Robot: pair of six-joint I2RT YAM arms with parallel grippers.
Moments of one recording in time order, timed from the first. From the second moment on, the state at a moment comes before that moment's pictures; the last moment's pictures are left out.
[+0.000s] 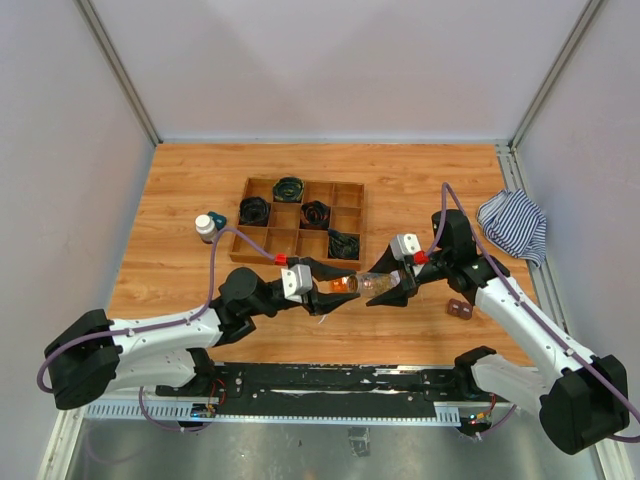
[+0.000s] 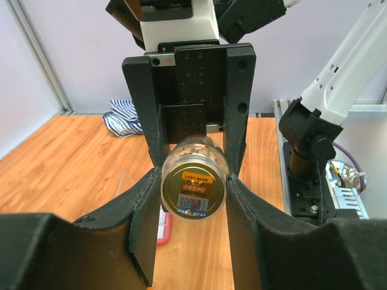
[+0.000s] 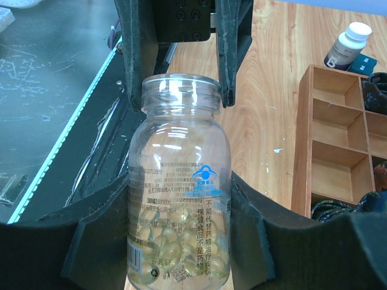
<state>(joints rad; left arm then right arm) -1.02 1.08 0.41 0.92 0.37 0.05 0.40 1.02 0.71 -0.36 -1.33 -0.72</state>
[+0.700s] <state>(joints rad) -1.16 1.06 0.53 0.60 -0.17 -0.54 0.39 1.03 0.71 -0.37 -1.27 -0.71</state>
